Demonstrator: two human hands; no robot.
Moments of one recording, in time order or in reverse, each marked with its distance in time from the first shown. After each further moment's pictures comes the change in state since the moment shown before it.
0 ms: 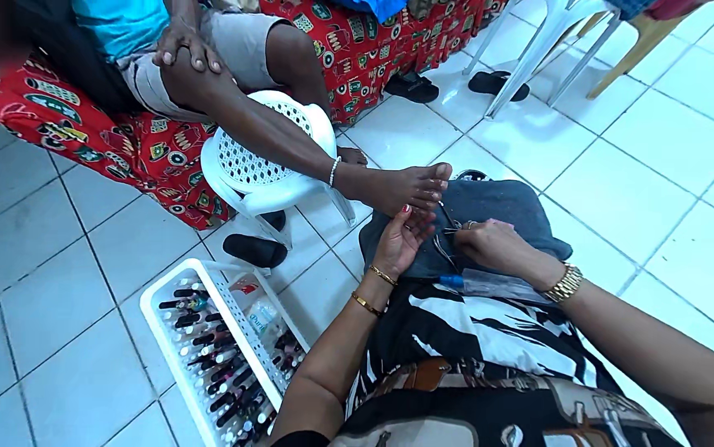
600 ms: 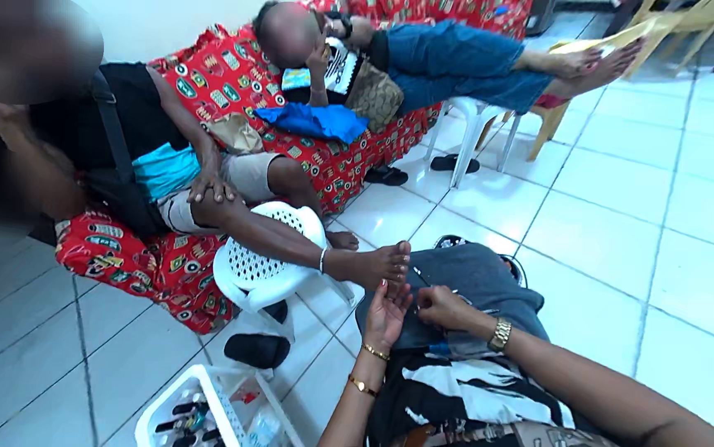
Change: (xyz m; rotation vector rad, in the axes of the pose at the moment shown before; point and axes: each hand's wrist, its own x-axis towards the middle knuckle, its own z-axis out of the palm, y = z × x) left_hand -0.001 0.004 0.013 -0.069 0.151 0.004; right_hand 0.024 -0.023 0.007 0.559 0.001 0.203
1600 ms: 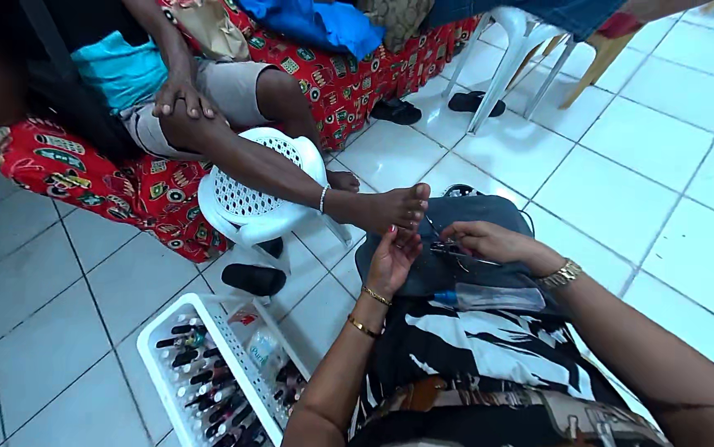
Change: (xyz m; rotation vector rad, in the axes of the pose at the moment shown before) left_hand 0.004 -0.003 -0.008 -0.009 -0.096 -0.020; right_hand -0.013 0.023 -0.057 0.026 -0.108 -0.110
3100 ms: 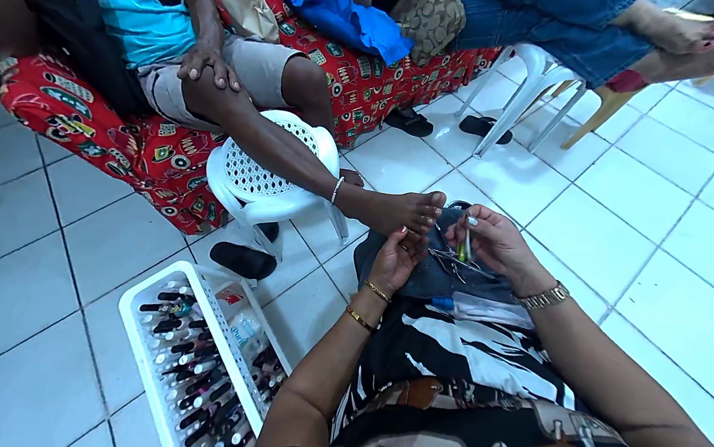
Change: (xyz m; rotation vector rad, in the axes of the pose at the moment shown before) left_hand -0.001 0.003 0.000 -0.019 0.027 -0.051; right_hand 0.007 -0.033 0.018 0.962 0.294 -0.334
